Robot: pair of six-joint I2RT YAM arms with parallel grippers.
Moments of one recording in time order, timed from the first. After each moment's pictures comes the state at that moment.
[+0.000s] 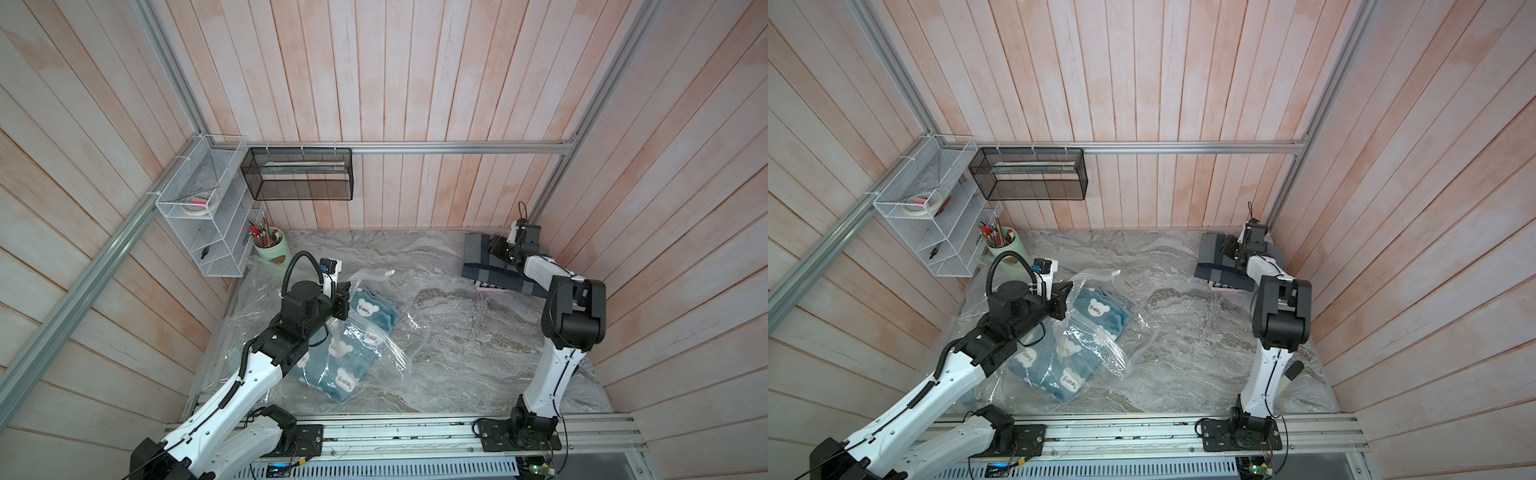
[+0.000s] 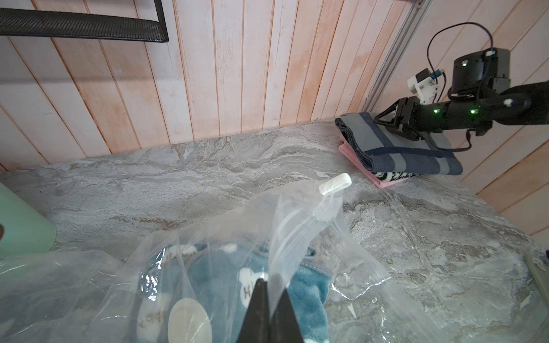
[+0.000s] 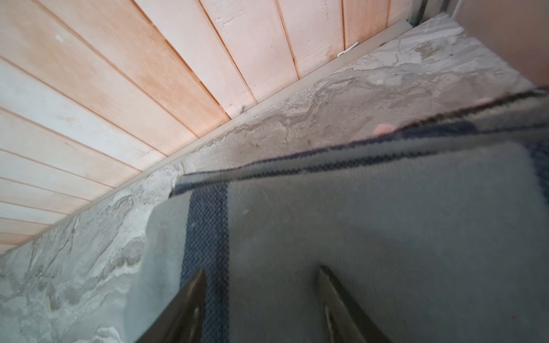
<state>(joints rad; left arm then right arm) -0.48 0.96 0.77 -0.13 0.02 -0.12 -0.10 1.95 1.37 -0.03 -0.18 0.40</state>
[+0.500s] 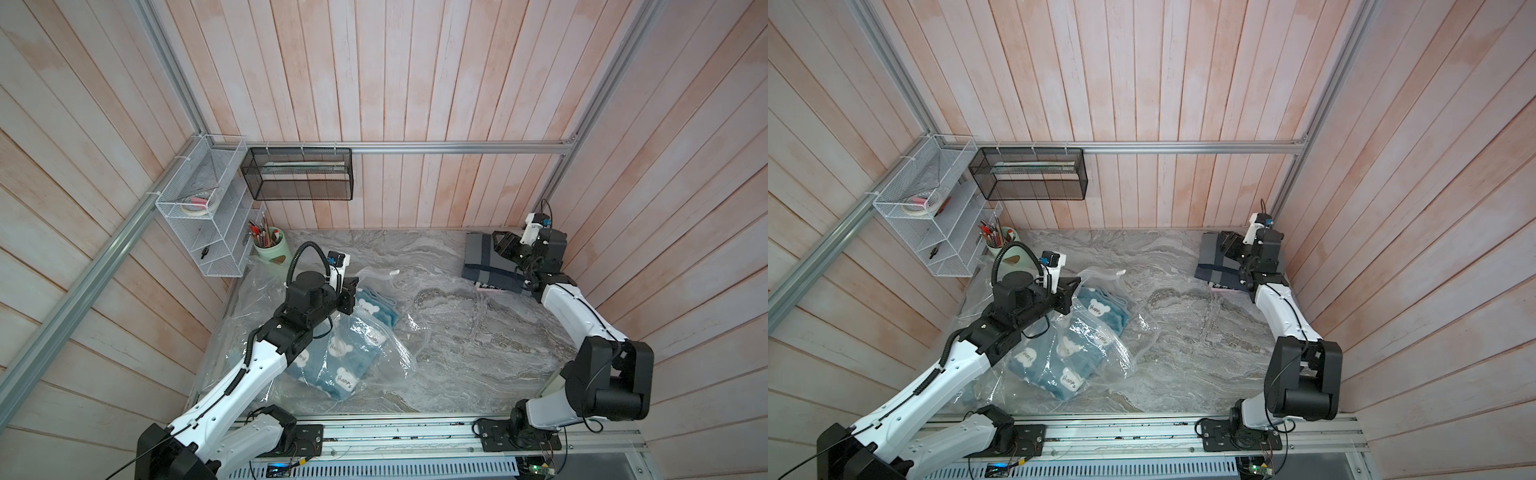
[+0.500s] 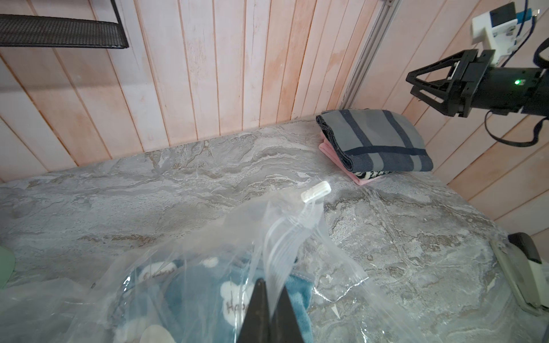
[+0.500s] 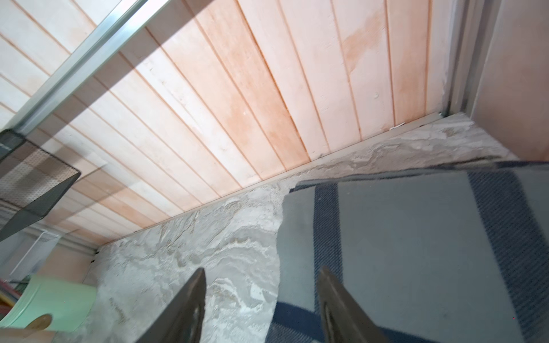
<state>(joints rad) -0.48 1.07 0.86 -0.13 0.13 -0.10 -0.06 1.45 1.03 0.12 -0.30 0.48</state>
